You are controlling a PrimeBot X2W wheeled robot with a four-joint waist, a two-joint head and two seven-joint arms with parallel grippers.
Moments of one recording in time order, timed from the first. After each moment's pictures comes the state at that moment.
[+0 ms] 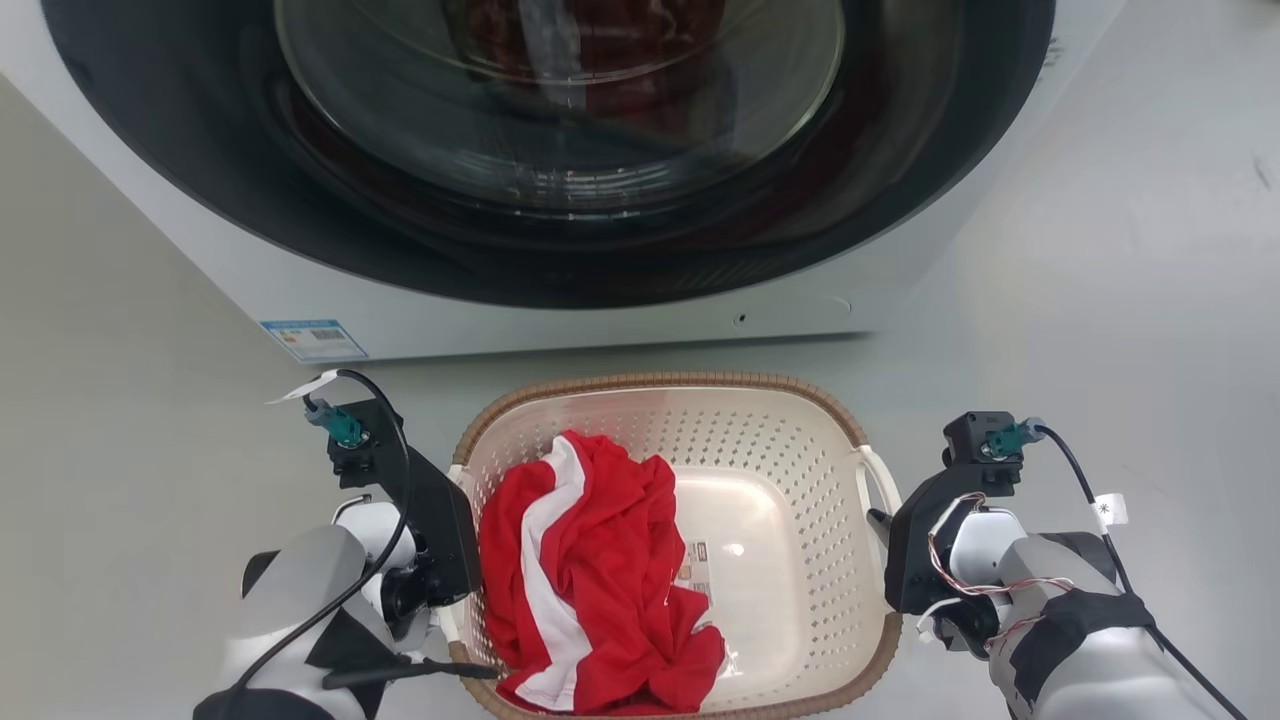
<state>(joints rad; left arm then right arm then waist) -0.79 0.01 -0.28 1.25 -0.61 -0.13 0.38 -0.77 -0.04 0.38 1.24 0.46 0.13 0.24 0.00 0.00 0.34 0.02</state>
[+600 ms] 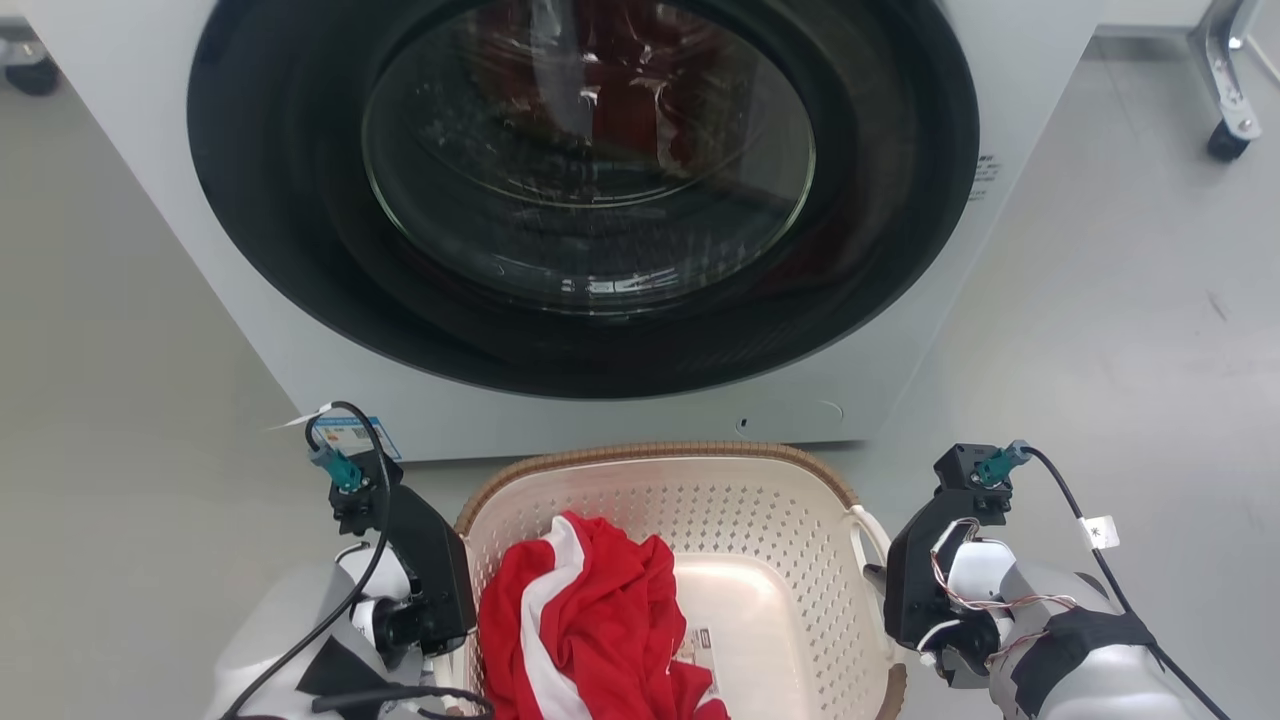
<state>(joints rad) -0.76 0.02 -0.29 1.28 -0.68 -0.13 0.54 -0.75 -0.04 0.40 1.25 0.53 0.13 0.39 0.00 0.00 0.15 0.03</state>
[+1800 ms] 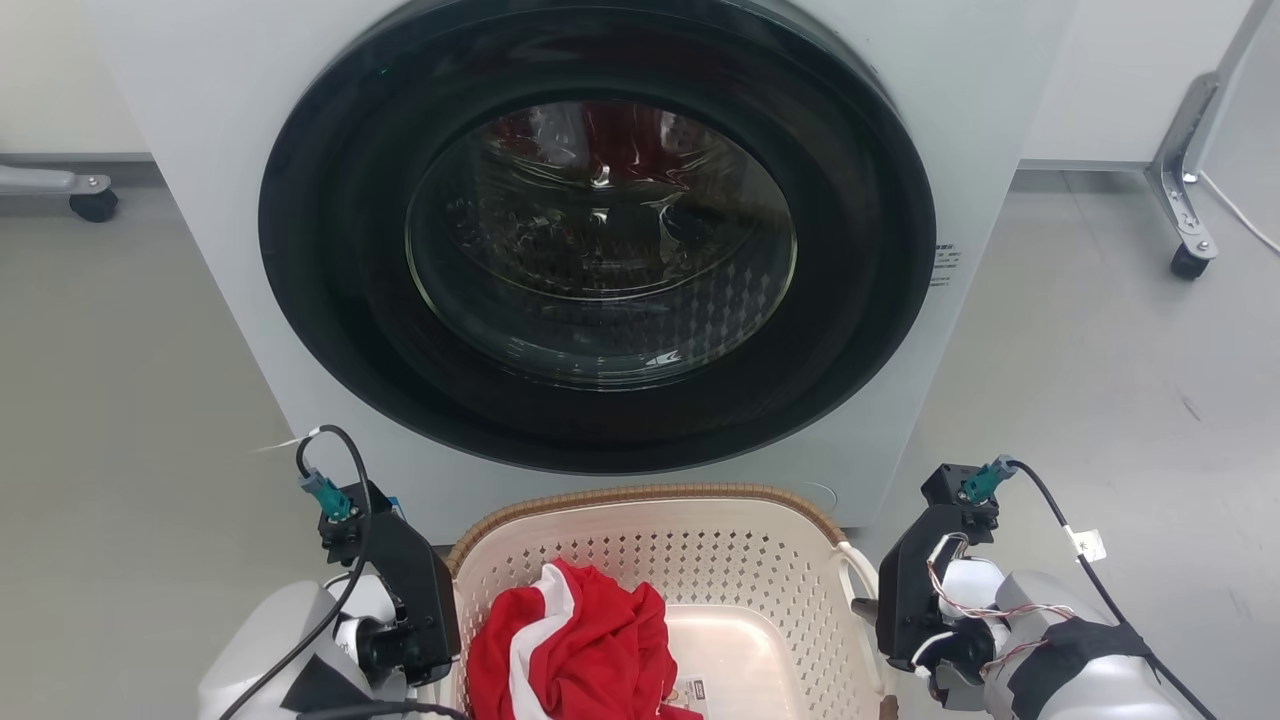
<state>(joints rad) -0.73 0.04 -0.29 1.29 -0.70 -0.13 0.62 -0.73 -0.04 0.45 1.23 0.63 0.13 0.51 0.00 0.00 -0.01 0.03</state>
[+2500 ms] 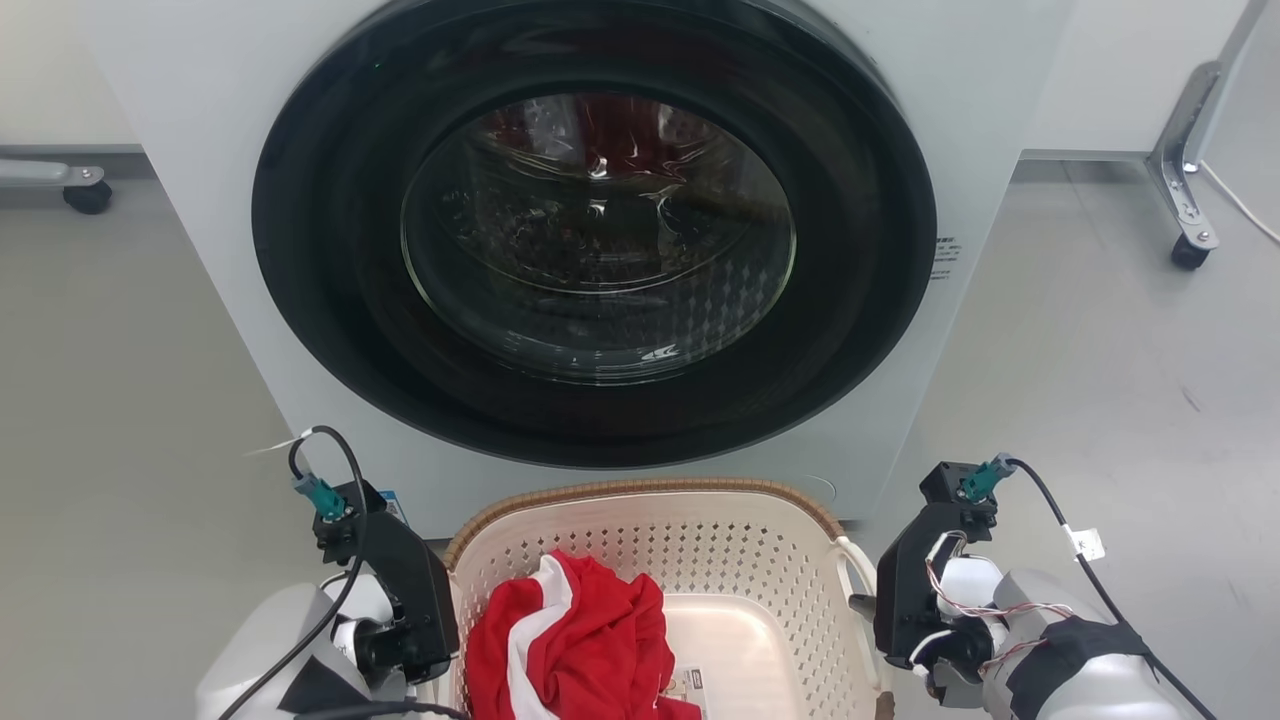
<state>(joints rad) -0.73 0.04 -0.30 1.29 -0.72 -0.13 0.60 -0.73 -0.04 0.47 1.23 0.65 0.13 0.51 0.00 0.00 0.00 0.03</state>
